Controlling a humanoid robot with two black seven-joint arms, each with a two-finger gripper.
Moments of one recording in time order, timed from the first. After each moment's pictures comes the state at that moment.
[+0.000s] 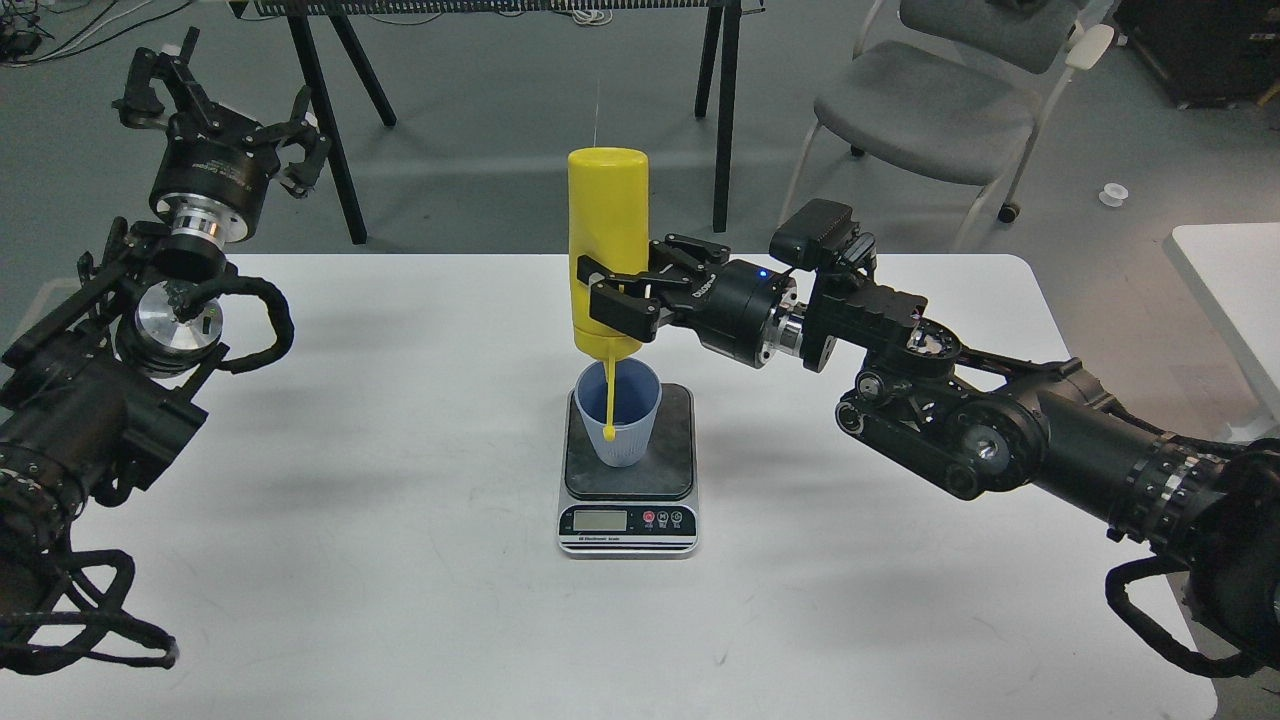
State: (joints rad) left arm -0.86 0.32 -0.82 -0.50 -0.22 -0.44 -0.38; right arm 0.95 -0.14 0.32 0.91 -1.68 -0.18 0.42
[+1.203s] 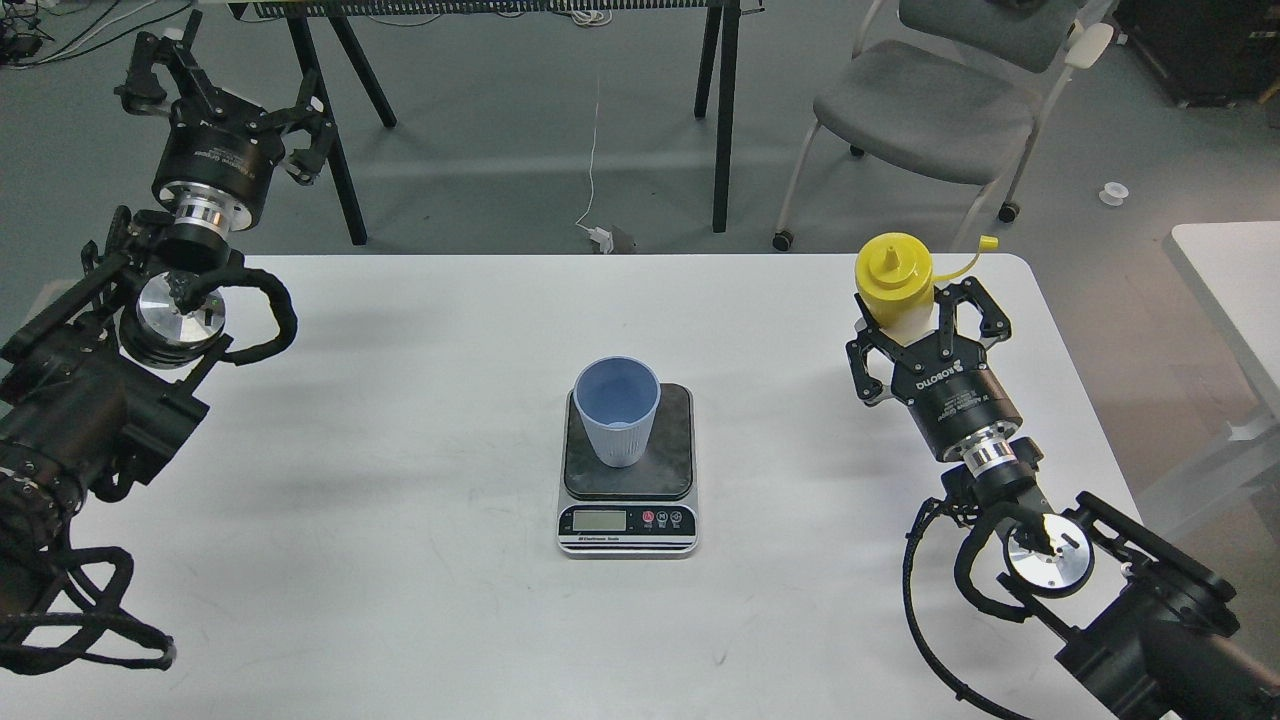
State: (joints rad) left arm -0.86 0.32 -0.84 -0.55 -0.22 -0.44 -0.38; right arm 0.33 -0.27 0.81 1.00 0.23 0.49 0.37
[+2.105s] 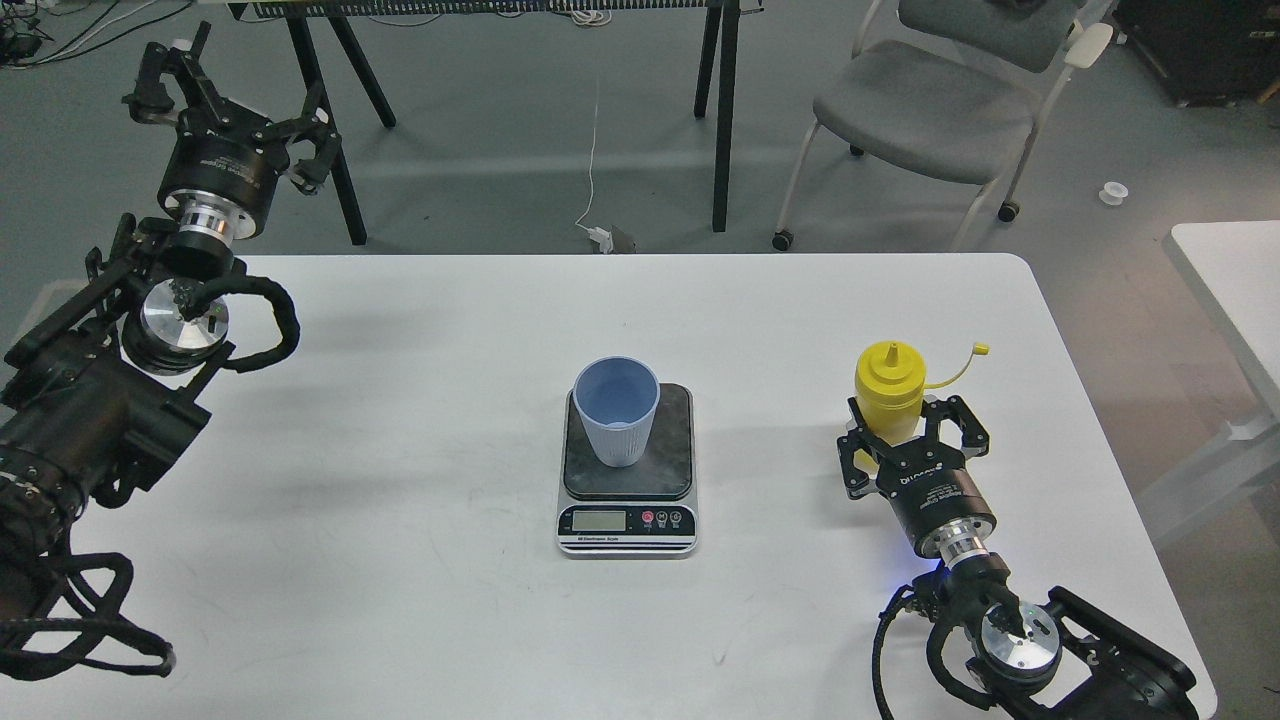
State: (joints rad) left arm -0.85 0.32 -0.83 -0.55 -0.21 -0.43 -0.38; right arm 0.22 -0.18 0.80 0.90 0.34 0.49 0.33
